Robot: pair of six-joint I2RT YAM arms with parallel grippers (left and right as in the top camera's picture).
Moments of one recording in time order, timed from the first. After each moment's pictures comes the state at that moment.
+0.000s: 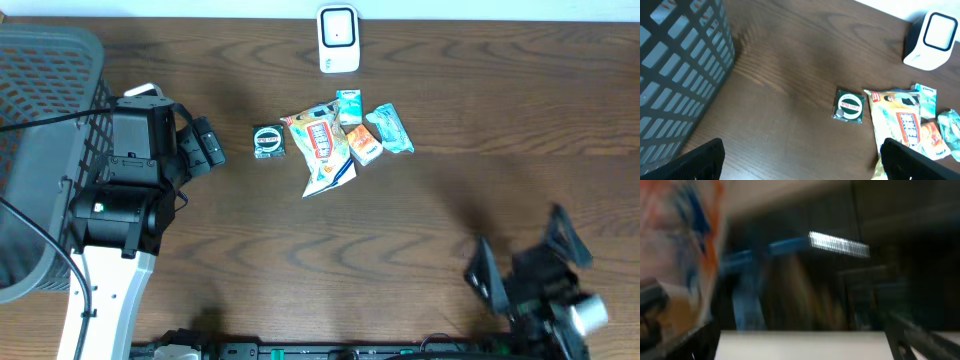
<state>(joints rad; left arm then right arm) -0.11 1.15 1.24 -0.91 -0.19 -0.43 0.00 0.02 0.02 0.96 -0.29 0.36</state>
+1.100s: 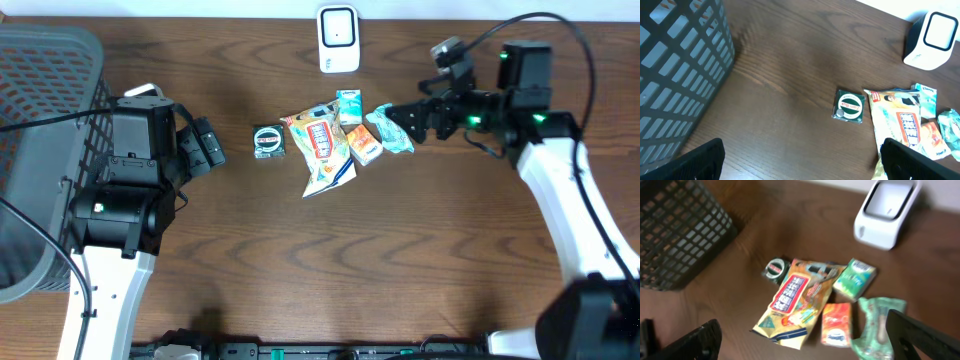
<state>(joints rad) -0.11 1.15 1.24 -0.91 -0.19 -0.43 0.07 1.62 1.31 -0.47 -0.82 -0.16</state>
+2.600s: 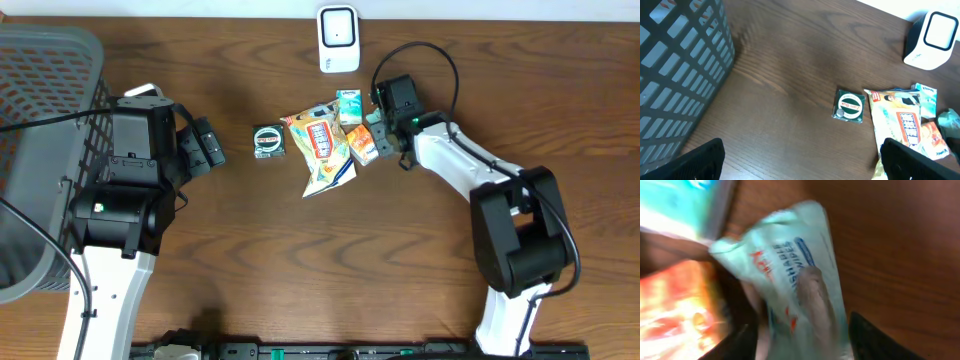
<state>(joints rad) -0.11 1.15 1.24 -0.91 -0.19 -0.43 0.37 2.04 1.33 -0.39 0.20 -0.02</state>
